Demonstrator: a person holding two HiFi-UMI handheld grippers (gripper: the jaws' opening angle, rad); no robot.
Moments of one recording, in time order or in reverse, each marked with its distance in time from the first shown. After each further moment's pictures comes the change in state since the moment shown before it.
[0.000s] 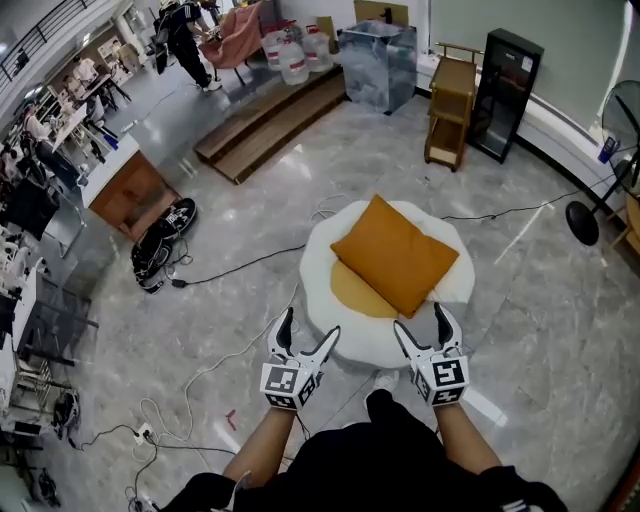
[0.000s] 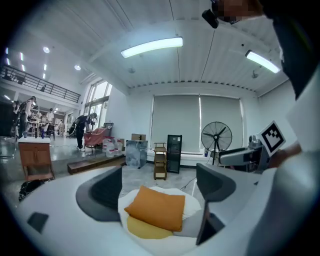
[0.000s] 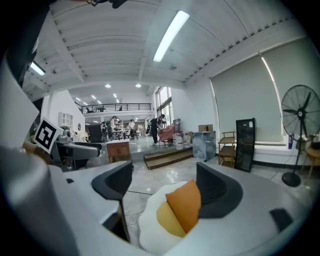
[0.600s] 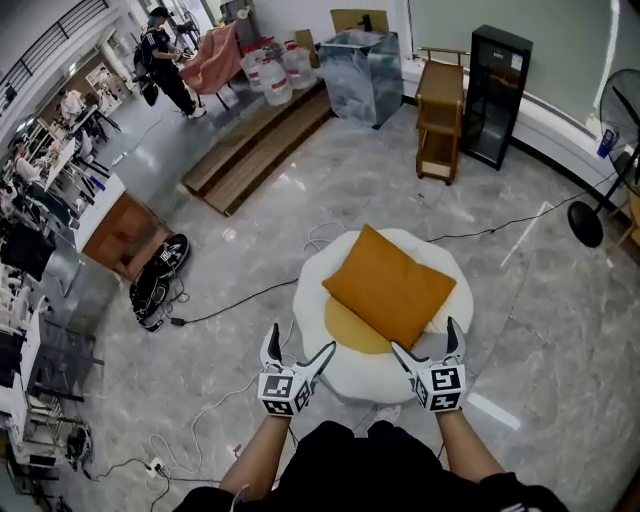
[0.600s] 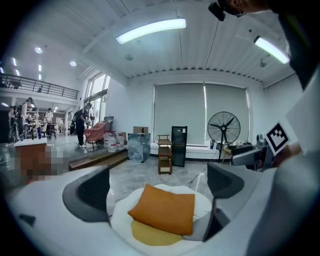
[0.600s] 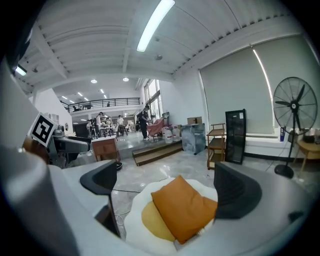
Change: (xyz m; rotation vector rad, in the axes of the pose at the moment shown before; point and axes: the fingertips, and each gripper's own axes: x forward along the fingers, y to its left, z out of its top) left arm 0.142 0.038 -0.004 0.014 0.110 0.034; right arm 0.091 -0.120 -0.023 0.073 0.085 -0.101
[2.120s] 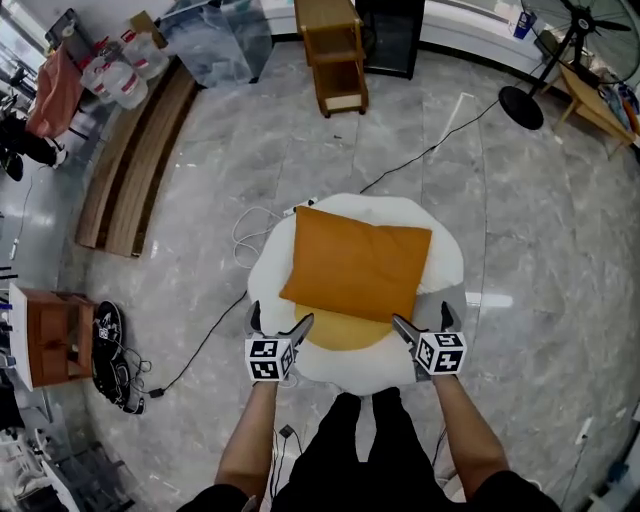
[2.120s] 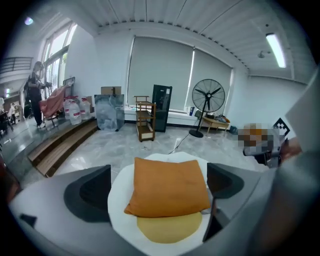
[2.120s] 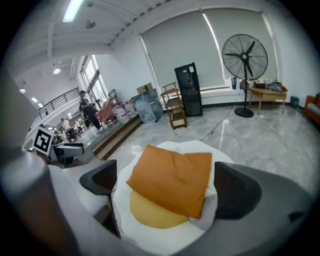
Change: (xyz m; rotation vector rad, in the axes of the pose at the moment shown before) left arm 0.302 0.123 -0.145 0.112 0.415 -0.372; right arm 0.157 -0.083 -0.185 0.469 0.307 -0.455
